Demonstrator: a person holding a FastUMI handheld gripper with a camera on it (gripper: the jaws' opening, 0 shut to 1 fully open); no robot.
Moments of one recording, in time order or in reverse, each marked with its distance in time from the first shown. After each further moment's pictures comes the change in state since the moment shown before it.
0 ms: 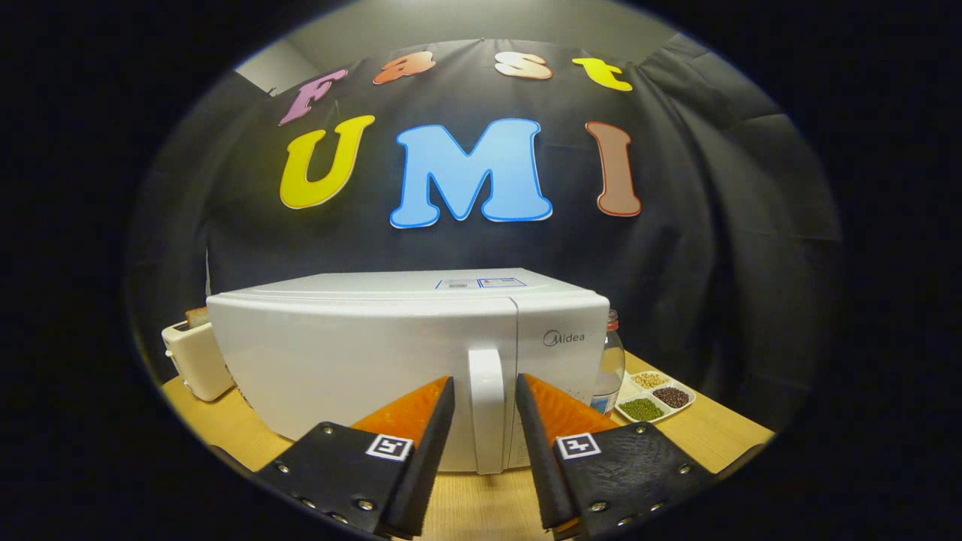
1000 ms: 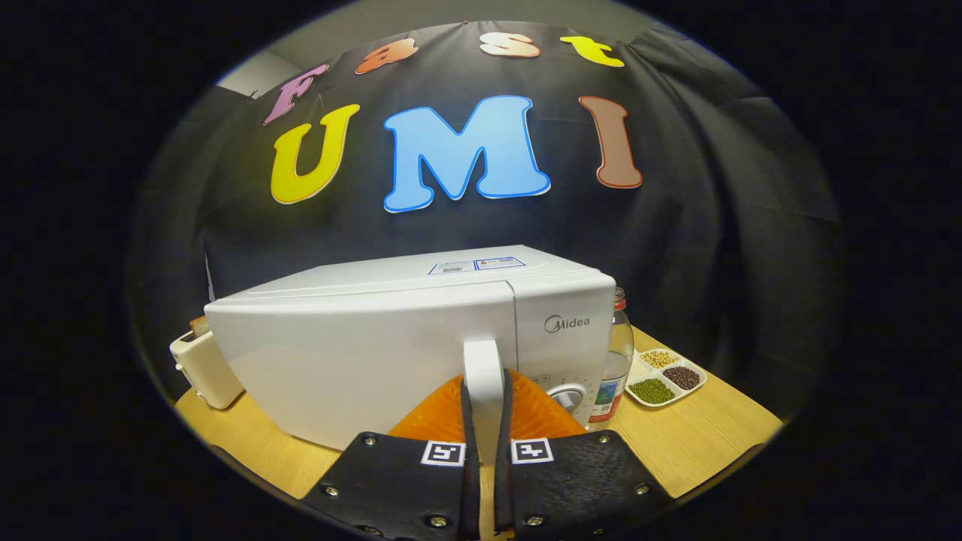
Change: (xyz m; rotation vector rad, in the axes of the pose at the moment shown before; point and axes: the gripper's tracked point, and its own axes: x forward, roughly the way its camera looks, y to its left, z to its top) arm 0.000 0.003 -0.004 0.053 0.091 0.014
